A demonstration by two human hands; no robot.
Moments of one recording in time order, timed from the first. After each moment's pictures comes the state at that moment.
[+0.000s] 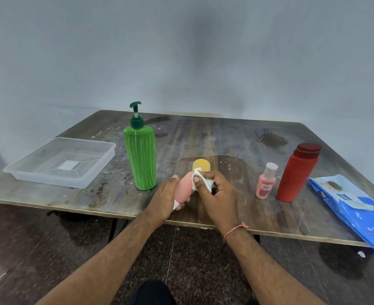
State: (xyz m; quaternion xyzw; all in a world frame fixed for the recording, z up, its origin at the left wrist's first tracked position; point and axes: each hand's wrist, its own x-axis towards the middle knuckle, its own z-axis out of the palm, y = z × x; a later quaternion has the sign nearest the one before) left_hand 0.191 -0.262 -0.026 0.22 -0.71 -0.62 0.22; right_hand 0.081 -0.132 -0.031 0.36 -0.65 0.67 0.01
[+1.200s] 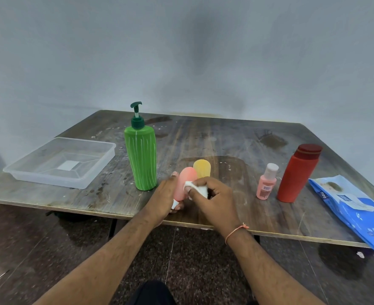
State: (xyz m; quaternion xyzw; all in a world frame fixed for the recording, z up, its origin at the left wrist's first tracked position) left_hand 0.194 -0.258 -0.017 0.21 -0.70 -0.64 0.23; right_hand 0.083 -0.131 -0.033 0.41 -0.65 0.63 -0.02
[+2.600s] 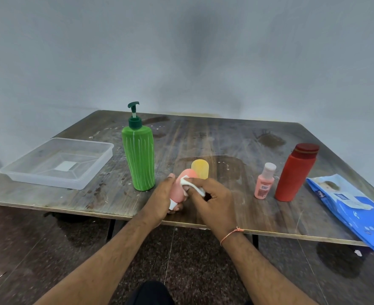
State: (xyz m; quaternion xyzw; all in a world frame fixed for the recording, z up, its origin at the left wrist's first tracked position) left_hand 0.196 -0.255 -0.016 0.19 -0.68 -0.67 0.23; right_hand 0.089 -0.130 -0.034 0.45 -0.64 0.61 0.09
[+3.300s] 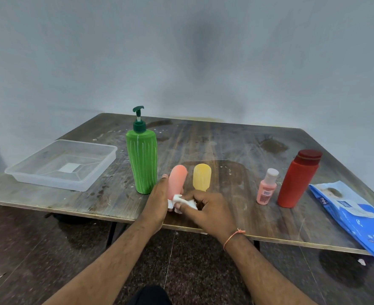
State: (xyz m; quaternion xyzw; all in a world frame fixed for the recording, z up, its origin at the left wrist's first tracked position) left_hand 0.193 -0.266 -0.027 0.30 -0.61 -0.68 0.29; right_hand 0.088 -0.130 -0.035 0.50 -0.71 0.50 -0.04
